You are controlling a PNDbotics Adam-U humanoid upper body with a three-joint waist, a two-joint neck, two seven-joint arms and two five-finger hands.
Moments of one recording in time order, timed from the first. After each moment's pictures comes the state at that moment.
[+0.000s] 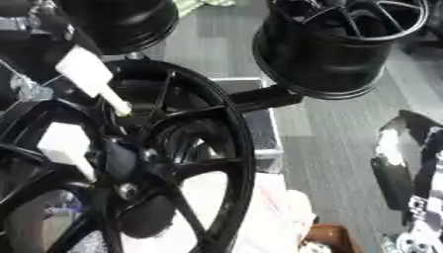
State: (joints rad) left arm -1.09 0.83 -0.42 -1.48 -0.06 -0.43 -0.68; right arm 0.01 -0.28 0.04 -1.98 0.23 -0.03 -0.66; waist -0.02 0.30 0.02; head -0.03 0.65
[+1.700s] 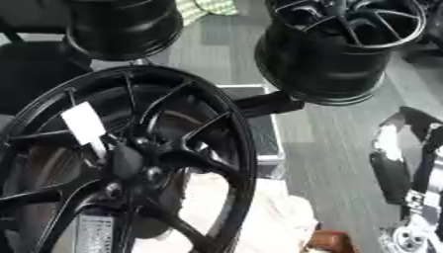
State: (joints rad) left arm -0.69 1.08 0.05 -0.96 -0.34 -0.43 -0.36; right arm 0.02 -0.28 0.01 -1.98 0.23 -0.04 -0.68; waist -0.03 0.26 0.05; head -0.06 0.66
